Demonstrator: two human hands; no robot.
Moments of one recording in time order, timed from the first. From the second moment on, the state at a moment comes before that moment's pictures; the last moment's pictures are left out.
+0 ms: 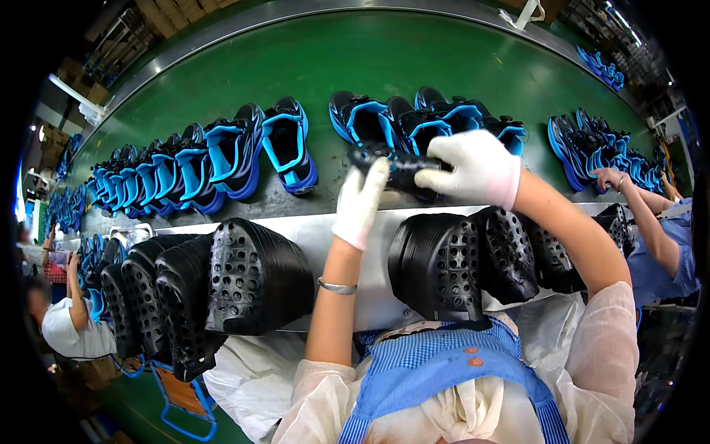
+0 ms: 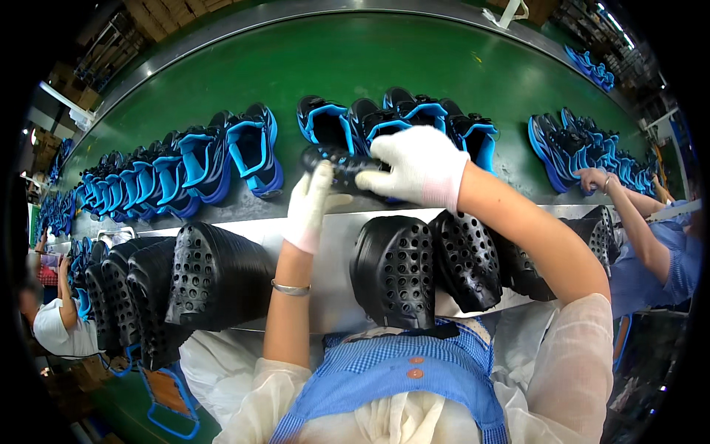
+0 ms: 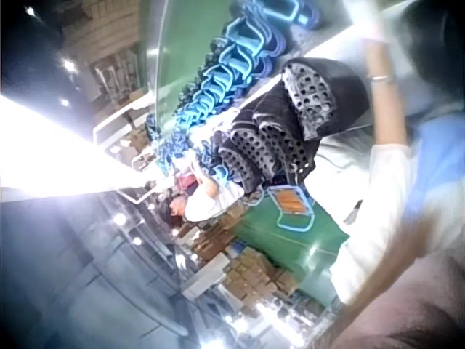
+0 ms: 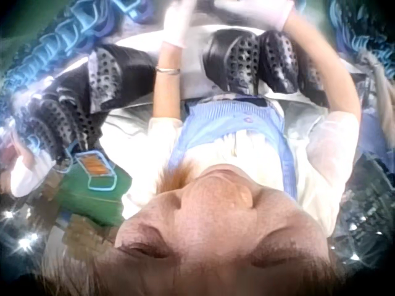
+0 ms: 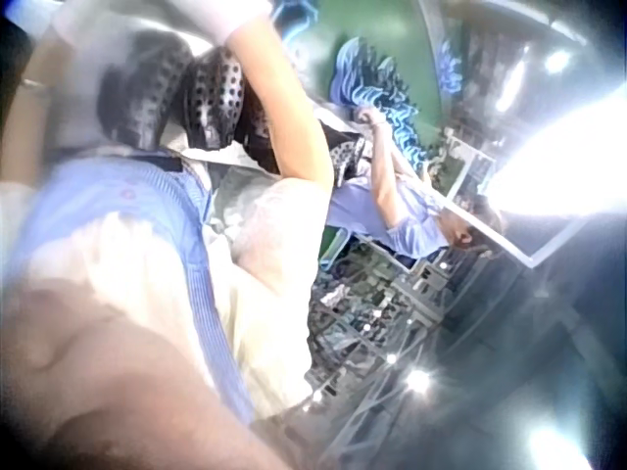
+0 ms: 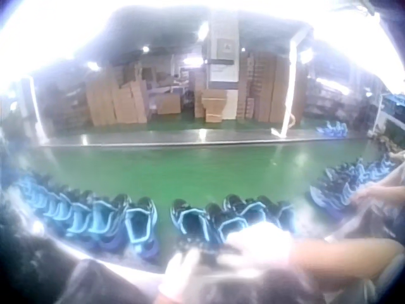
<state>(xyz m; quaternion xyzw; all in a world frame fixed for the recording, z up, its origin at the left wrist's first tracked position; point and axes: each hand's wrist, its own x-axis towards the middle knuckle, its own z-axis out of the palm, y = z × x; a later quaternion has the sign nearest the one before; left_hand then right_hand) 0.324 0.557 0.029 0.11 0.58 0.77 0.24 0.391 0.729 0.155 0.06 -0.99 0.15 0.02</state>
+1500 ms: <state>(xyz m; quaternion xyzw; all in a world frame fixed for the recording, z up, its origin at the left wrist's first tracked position) 0.270 0.619 0.016 0.30 0.93 0.09 0.20 0.241 0.709 0.066 -0.02 -0.99 0.07 -0.15</state>
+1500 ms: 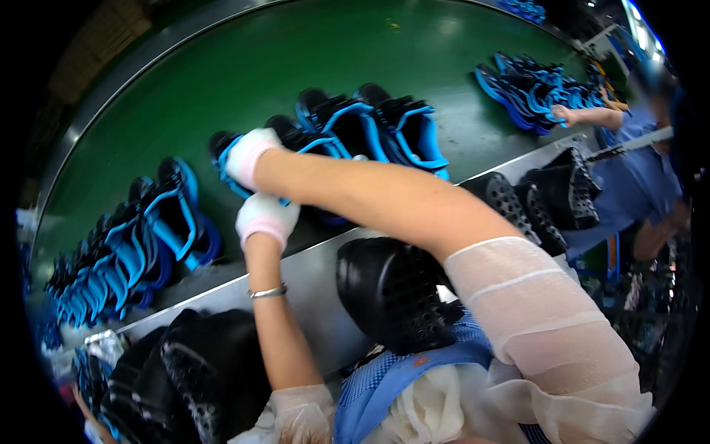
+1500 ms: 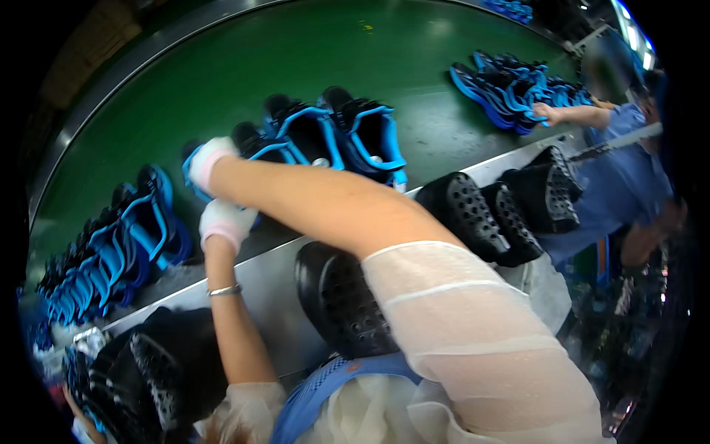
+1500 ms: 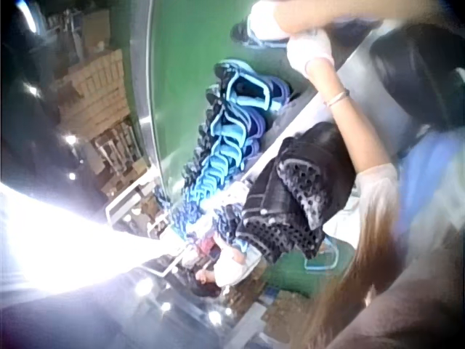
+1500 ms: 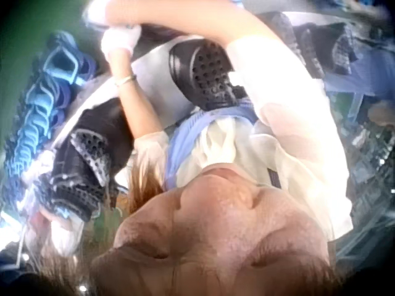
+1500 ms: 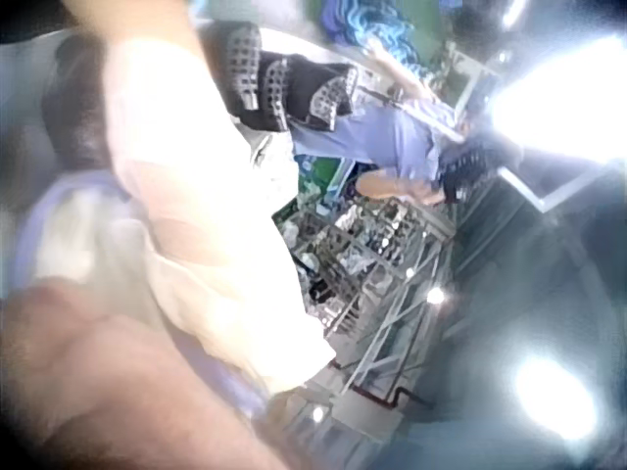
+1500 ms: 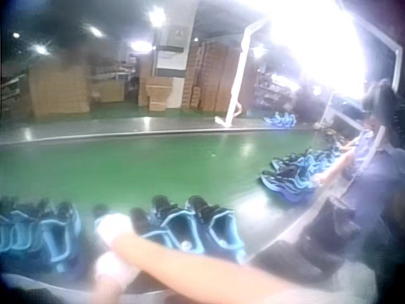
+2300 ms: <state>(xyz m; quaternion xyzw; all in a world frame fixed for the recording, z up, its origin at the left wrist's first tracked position) 0.275 0.595 0.084 0.15 0.85 0.39 0.31 0.616 0.826 0.200 -0.17 -0.96 0.22 0.09</state>
